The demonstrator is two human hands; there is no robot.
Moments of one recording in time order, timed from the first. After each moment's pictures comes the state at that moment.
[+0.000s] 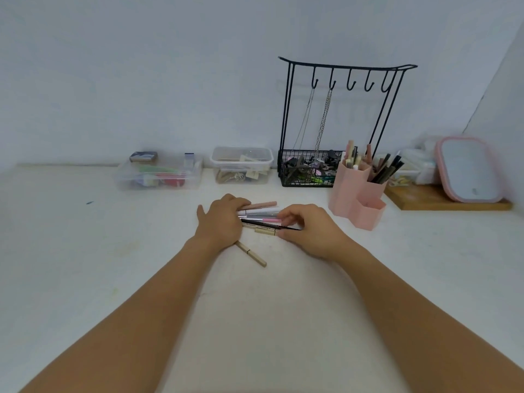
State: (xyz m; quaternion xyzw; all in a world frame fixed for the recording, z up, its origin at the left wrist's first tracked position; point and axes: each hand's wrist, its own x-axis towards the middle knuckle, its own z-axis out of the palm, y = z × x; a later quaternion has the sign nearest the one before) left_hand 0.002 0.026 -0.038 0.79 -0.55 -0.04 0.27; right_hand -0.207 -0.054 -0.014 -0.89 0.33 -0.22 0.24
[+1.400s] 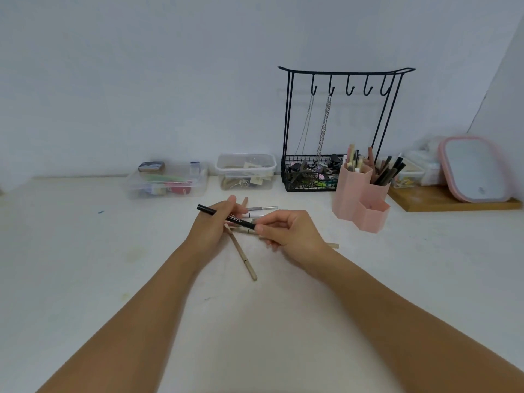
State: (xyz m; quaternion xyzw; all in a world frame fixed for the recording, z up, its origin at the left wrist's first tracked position) left_hand -0.005 0.069 -0.018 0.61 -0.42 -0.26 0.62; right_hand -0.175 -0.010 -0.015 -0.69 0.26 -0.33 0.60
